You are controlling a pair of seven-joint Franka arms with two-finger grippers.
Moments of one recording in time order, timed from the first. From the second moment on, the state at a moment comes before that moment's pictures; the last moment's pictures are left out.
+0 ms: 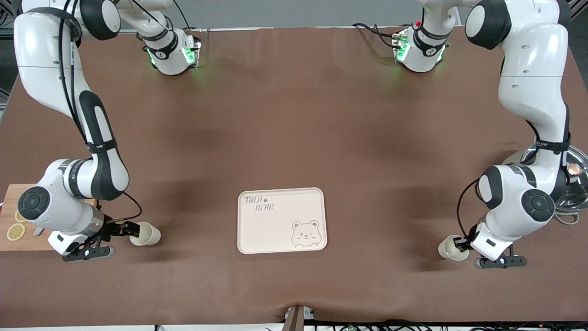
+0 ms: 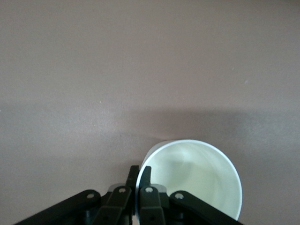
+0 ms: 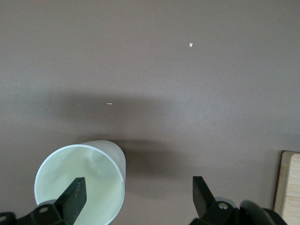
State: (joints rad) left arm 0.06 0.85 -0.07 -1.35 0.07 2.42 -0.09; right arm -0.02 0.76 -0.03 -1.42 0.04 2.29 -0.21
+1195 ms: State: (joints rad) left arm -0.21 0.78 -0.08 -1.33 0.07 2.29 -0.76; right arm -0.01 0.80 -0.03 -1.42 0.04 2.35 -0.21
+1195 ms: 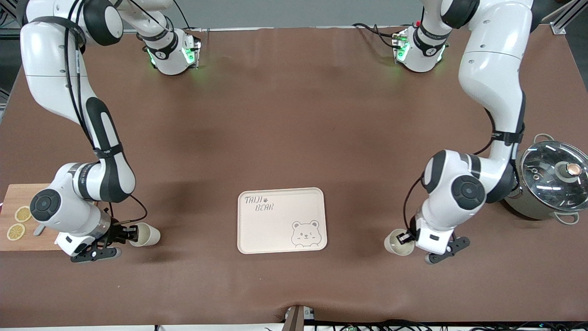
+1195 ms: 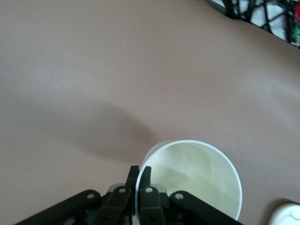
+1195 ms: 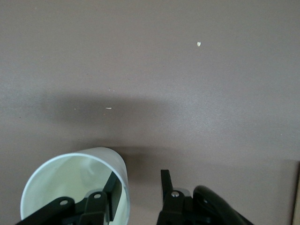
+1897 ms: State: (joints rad) left arm -0.47 0.78 0.02 -1.30 0.07 2.28 -1.13; right arm -0.01 0.80 -0.02 -1.41 0.04 2.34 -0.21
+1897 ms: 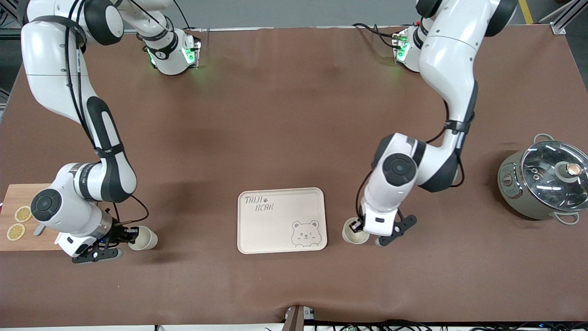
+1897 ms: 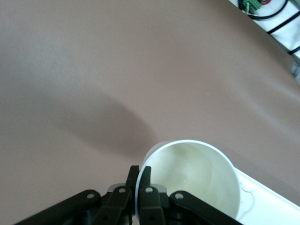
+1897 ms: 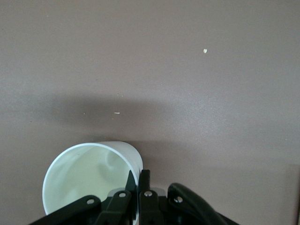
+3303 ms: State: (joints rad) left arm -0.68 0.87 0.05 -1.29 0.07 2.28 -1.34; right arm 0.12 0.79 0.04 -1.28 0.12 2.13 0.26
